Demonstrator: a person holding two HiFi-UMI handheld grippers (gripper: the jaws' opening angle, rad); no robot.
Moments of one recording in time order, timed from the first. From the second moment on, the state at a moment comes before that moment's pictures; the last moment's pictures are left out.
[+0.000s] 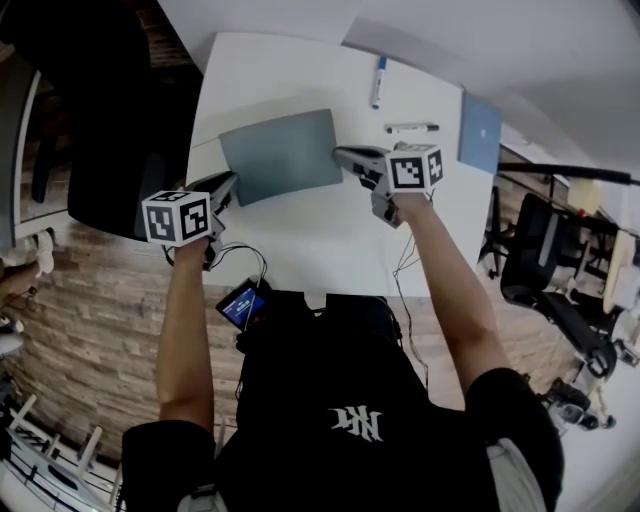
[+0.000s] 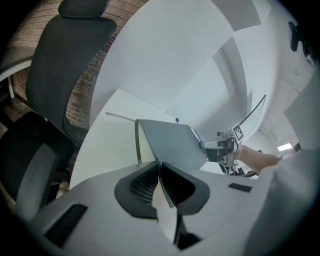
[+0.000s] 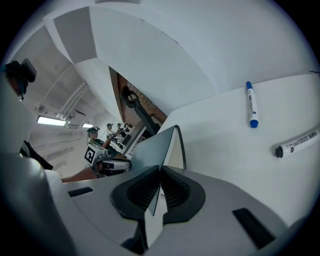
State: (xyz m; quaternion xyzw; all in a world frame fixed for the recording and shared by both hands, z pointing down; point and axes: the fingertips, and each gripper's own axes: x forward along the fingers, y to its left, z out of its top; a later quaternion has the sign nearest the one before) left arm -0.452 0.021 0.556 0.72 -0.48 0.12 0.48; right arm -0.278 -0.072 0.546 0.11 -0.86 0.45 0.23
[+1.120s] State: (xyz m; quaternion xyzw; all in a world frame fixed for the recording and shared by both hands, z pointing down) left arm -0.289 -0.052 0.474 0.82 -0.40 0.16 0.39; right arm -0.099 -0.099 0.459 0.22 -0.88 0.40 0.12
